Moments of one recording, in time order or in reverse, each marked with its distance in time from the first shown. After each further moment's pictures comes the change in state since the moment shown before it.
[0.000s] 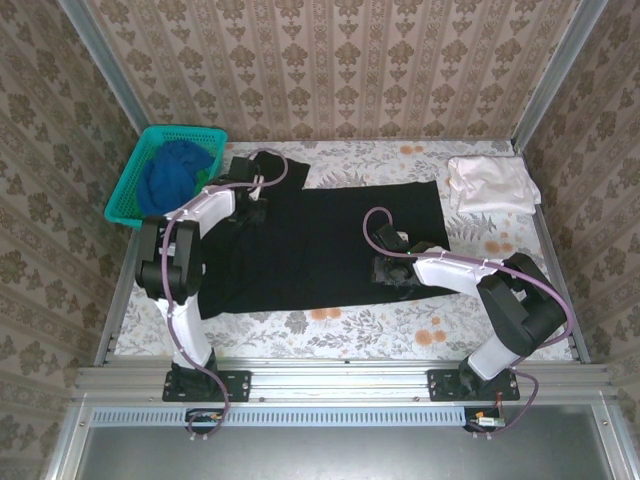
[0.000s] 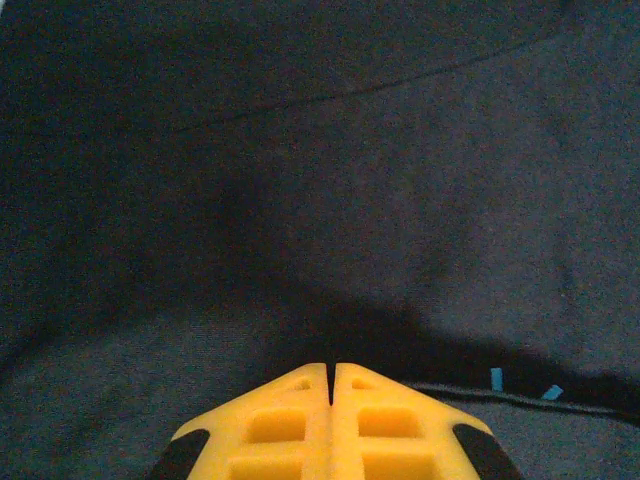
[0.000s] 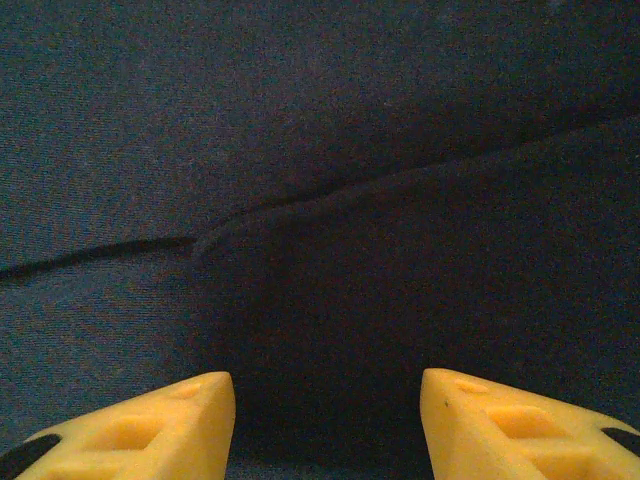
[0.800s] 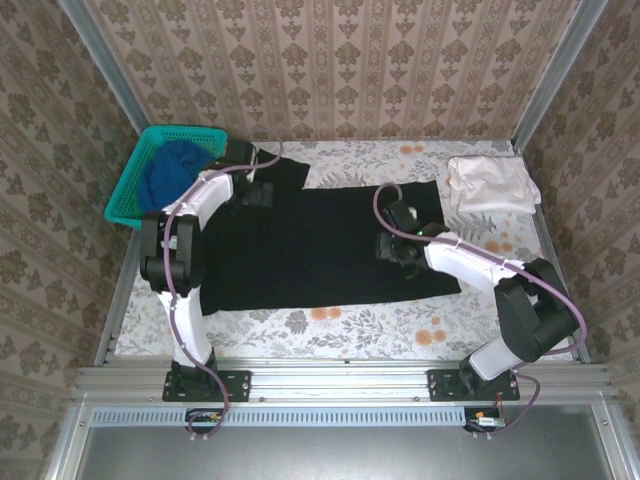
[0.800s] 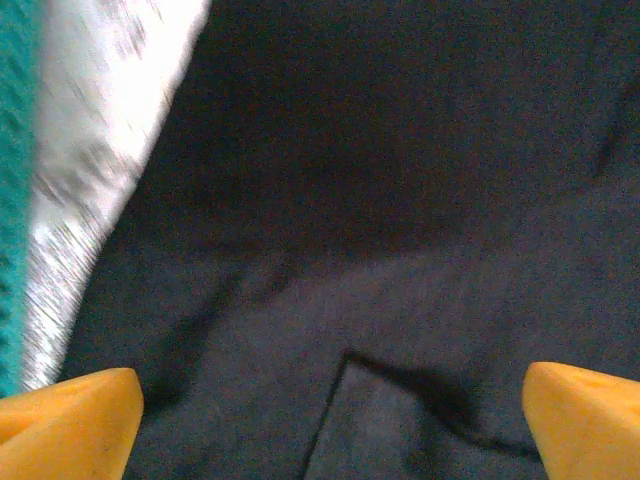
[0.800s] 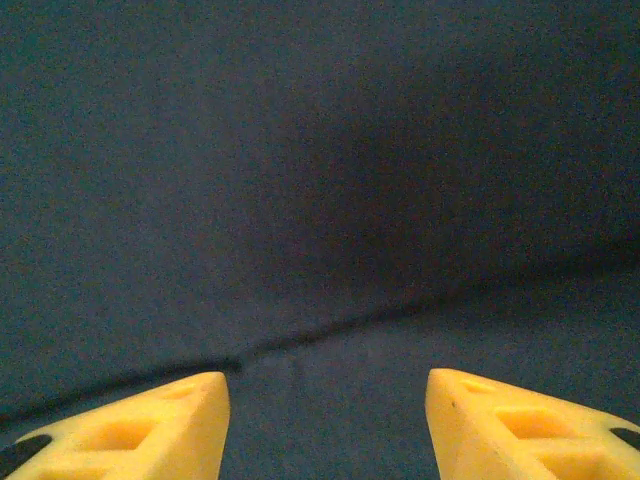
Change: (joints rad) left arm 0.022 0.084 0.264 -0.105 -0.076 -0.014; right arm -0.114 -0.052 0.174 -0.080 0.015 -0.088
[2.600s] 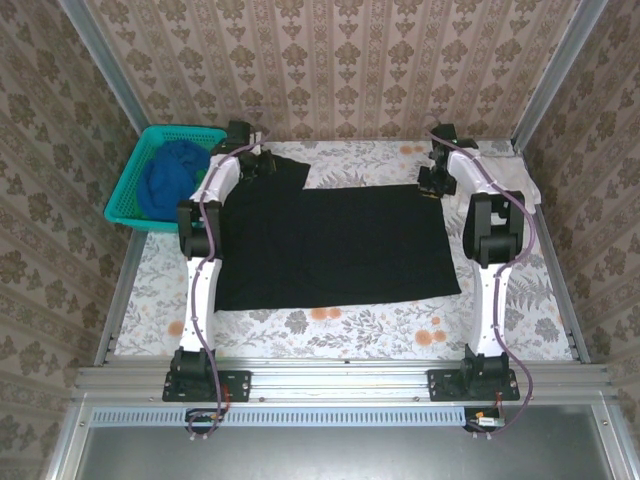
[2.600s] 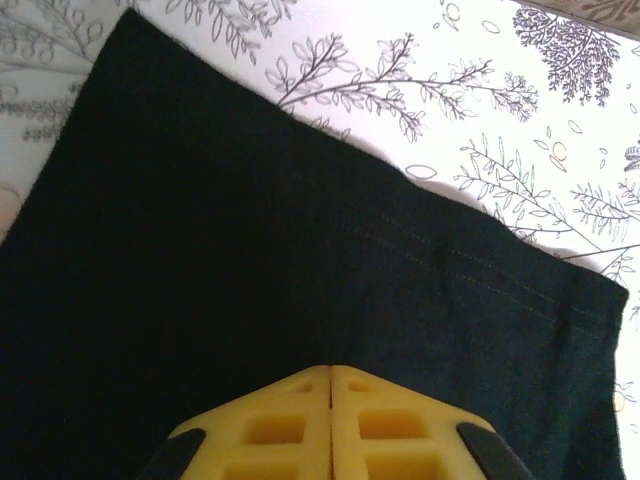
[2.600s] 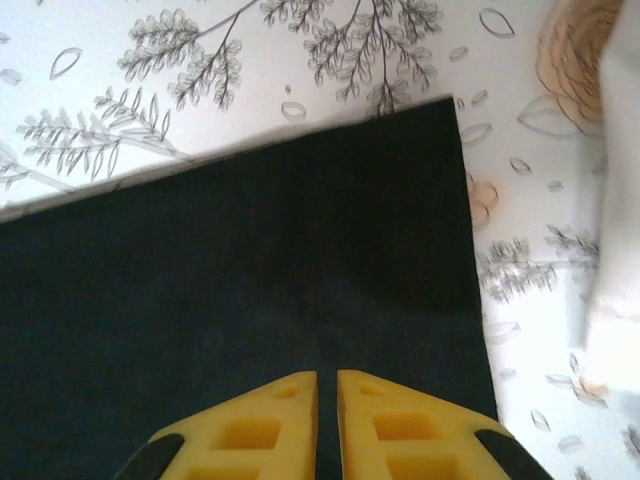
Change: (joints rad) left arm 0.092 0.678 0.820 -0.024 0.448 -0.168; right arm -0.463 0.766 0.993 -0.452 -0.228 -0.309
